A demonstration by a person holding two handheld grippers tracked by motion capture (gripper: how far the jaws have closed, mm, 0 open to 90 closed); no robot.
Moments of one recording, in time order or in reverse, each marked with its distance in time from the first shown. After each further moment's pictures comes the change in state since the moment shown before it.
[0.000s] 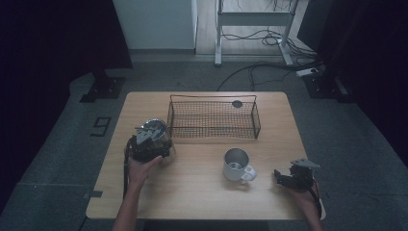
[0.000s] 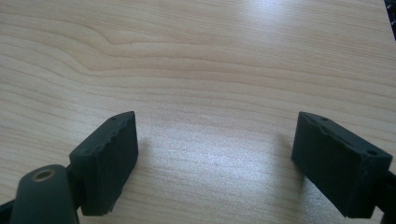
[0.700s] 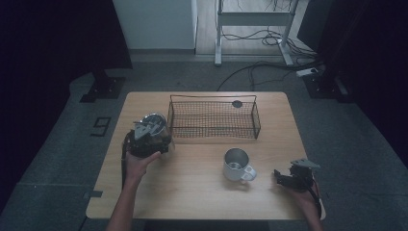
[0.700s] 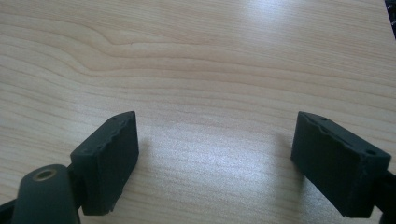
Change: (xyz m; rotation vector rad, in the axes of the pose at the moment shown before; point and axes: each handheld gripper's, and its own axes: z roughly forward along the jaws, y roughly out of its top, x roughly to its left) left arm 0.002 0.022 -0.008 -0.020 -0.012 0.041; right arm 0.000 0.000 0.000 0.000 0.001 0.001
